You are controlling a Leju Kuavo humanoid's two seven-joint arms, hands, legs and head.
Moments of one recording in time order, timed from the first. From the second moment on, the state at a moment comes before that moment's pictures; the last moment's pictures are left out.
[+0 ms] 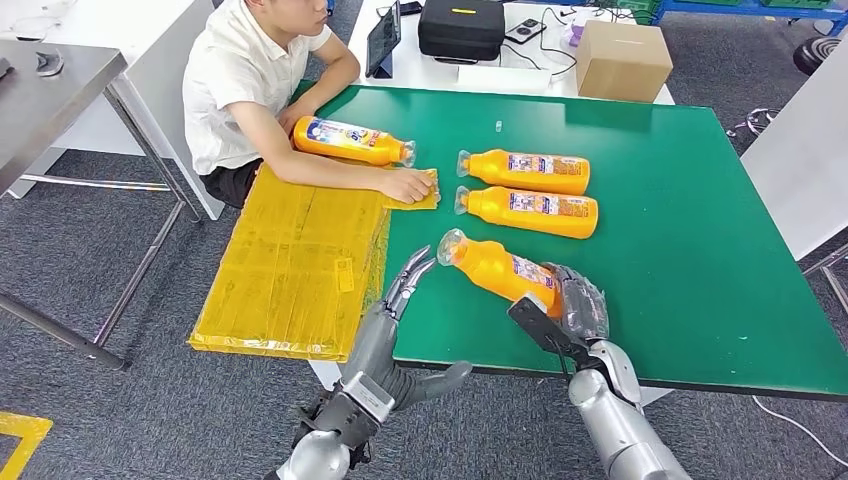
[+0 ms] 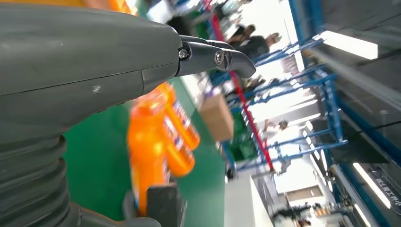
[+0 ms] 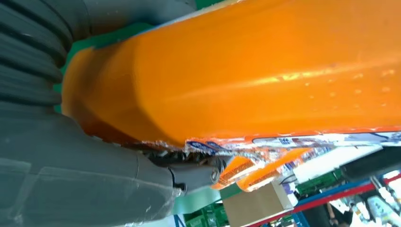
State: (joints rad) left arm -0.12 -0.20 -0.66 -1.37 0.00 0.38 -0.43; right arm -0.38 -0.03 0.13 -0.72 0.75 -0.47 -0.46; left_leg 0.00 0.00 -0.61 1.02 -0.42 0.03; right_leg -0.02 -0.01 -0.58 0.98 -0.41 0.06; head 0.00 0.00
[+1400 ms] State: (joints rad) left arm -0.13 -0.20 -0.57 -1.21 0.61 0.21 -0.39; right arm -0.18 0.10 0.59 -1.11 0.31 -0.16 -0.58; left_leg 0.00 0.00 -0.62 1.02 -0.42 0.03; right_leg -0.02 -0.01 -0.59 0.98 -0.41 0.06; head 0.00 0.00
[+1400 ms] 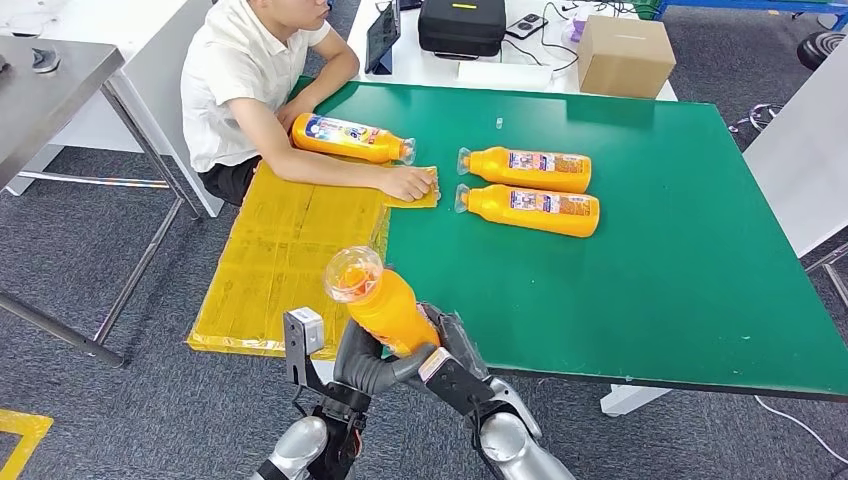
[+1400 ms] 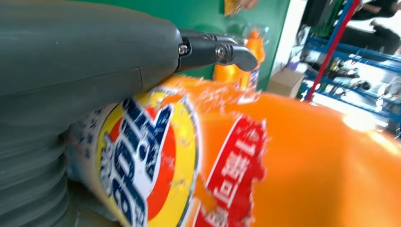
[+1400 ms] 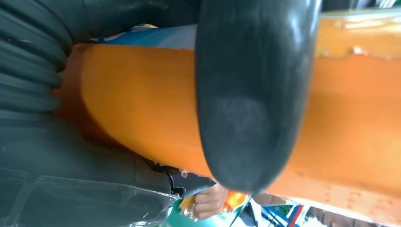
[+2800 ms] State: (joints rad) left arm -0.25 -0.19 -0.40 -1.19 0.45 0.50 -0.42; right arm -0.12 0.16 0.70 -1.24 0.40 -0.60 -0.65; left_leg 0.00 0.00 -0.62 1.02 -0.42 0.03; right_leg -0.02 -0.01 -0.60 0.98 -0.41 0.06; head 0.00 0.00
